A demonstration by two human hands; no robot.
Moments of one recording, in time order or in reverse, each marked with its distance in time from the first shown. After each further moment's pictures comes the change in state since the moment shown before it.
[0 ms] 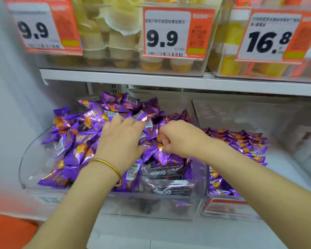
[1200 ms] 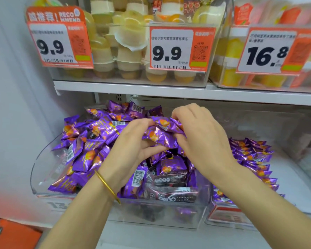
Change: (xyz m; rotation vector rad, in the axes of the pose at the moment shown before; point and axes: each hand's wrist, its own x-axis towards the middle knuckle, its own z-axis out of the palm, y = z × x) left_hand -0.010 0.023 -0.028 -1.855 -0.052 -0.373; right_hand -0.040 -0.010 -0.011 -0.004 0.753 0.001
